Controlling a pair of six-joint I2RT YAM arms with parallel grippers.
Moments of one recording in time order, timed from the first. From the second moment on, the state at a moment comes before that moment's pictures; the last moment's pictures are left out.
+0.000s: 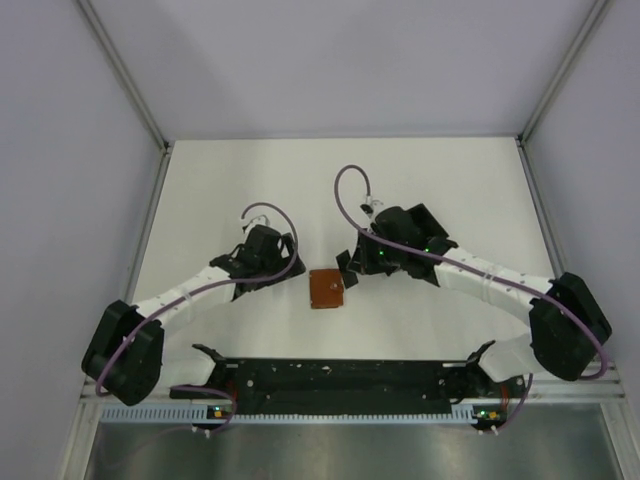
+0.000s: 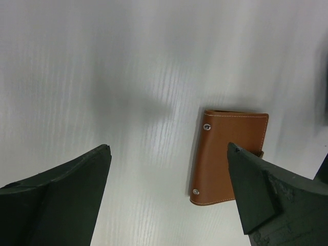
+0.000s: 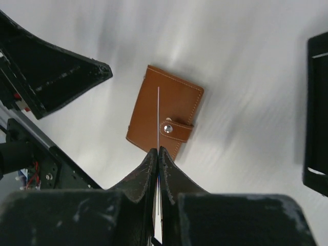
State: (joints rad) left arm -0.54 1.27 0.68 -0.28 -0.10 -0.80; right arm 0.71 1.36 0.86 -0.21 -0.19 0.54
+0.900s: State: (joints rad) left arm -0.54 1.06 0.57 -0.36 -0.25 -0.87; right arm 0.94 1.66 1.05 -0.27 0.17 0.63
